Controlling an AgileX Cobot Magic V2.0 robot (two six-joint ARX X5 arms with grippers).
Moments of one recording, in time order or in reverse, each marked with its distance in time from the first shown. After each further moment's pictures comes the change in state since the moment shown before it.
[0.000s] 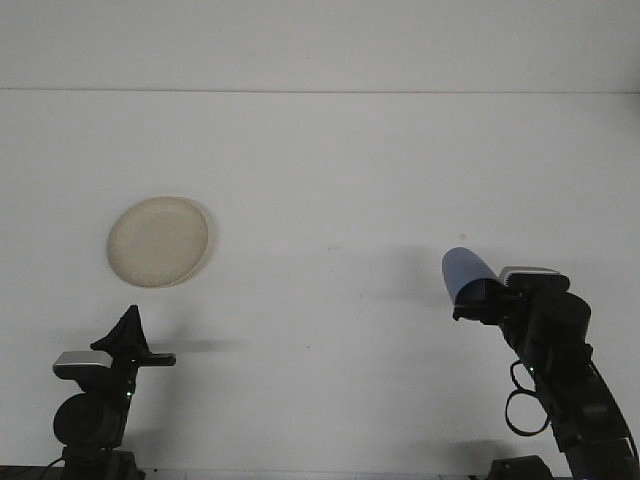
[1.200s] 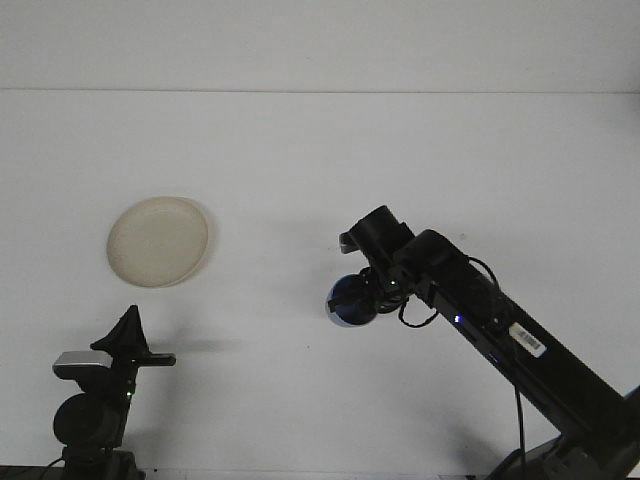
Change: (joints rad) left arm 0.000 0.000 0.000 0.000 0.000 0.000; right arm 0.561 0.858 0.779 -0.692 -0.054 0.134
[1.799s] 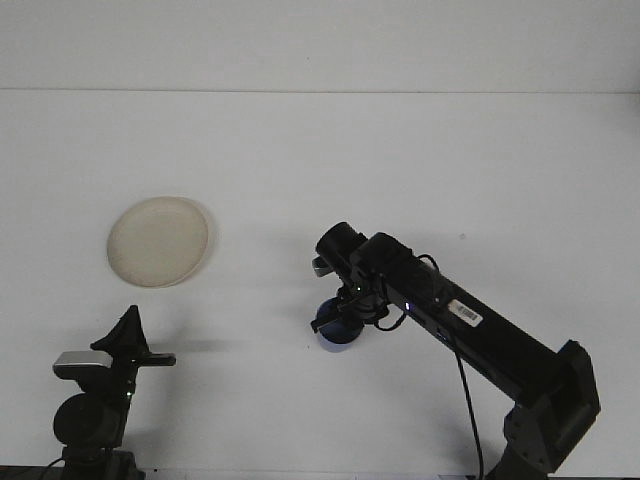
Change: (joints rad) left arm 0.000 0.000 0.000 0.000 0.000 0.000; right arm 0.054 0.167 0.000 -0.013 -0.002 -0.035
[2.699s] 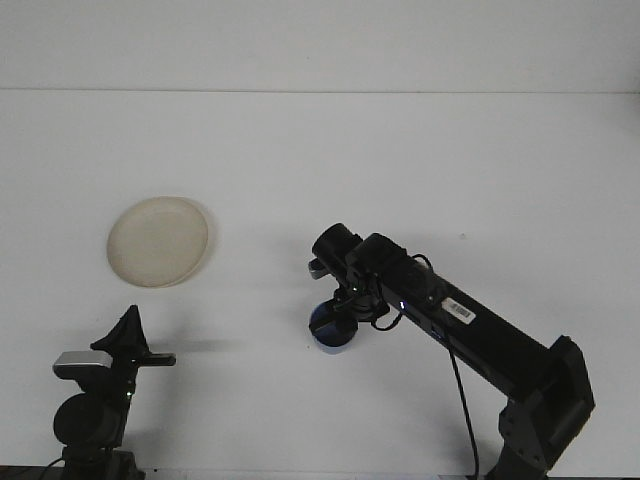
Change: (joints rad) left arm 0.000 0.000 0.000 0.000 0.000 0.000; right arm 0.006 0.012 0.000 0.016 -0.002 -0.036
